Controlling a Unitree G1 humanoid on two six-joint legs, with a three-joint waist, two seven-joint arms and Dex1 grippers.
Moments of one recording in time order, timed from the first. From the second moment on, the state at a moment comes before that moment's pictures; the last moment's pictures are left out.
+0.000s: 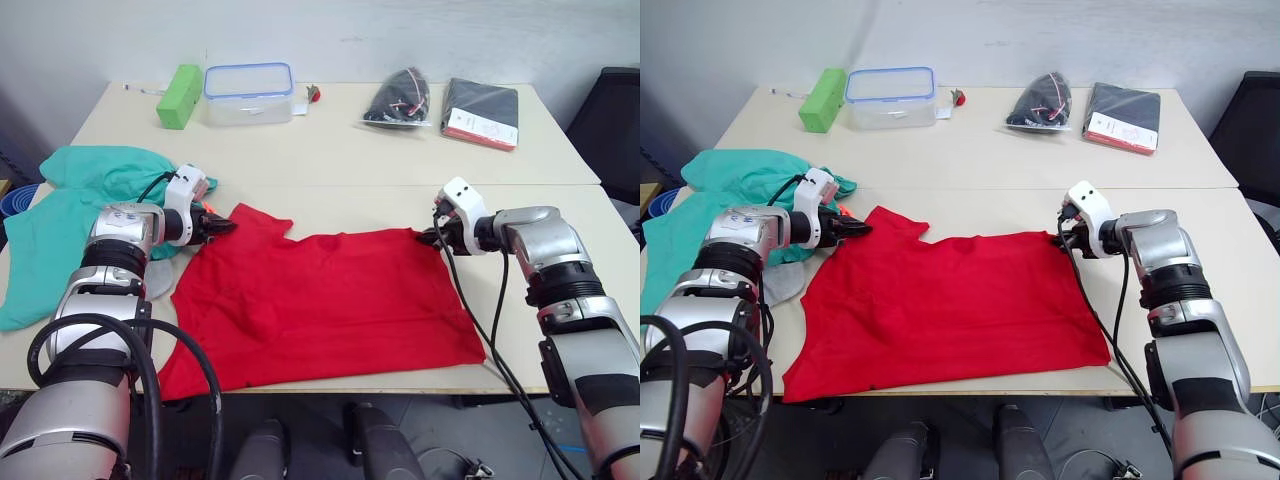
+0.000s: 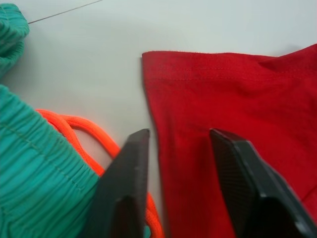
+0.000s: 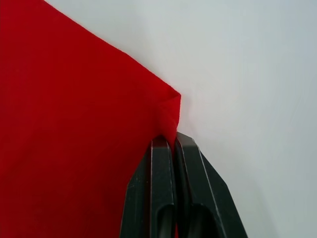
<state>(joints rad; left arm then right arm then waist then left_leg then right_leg) -1.15 0.60 -0.03 1.18 -0.03 0.41 -0.83 -0.95 -0.62 0.16 0.70 0.04 0.58 1.01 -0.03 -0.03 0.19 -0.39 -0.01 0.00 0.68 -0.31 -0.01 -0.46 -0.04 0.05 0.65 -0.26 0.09</state>
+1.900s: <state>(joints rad) -0.38 0.82 0.12 0.09 -0.27 0.26 -1.23 -0.35 -0.76 -0.01 0.19 0.12 -0.25 1.08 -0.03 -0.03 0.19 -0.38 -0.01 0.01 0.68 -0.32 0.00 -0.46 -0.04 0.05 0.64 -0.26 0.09</state>
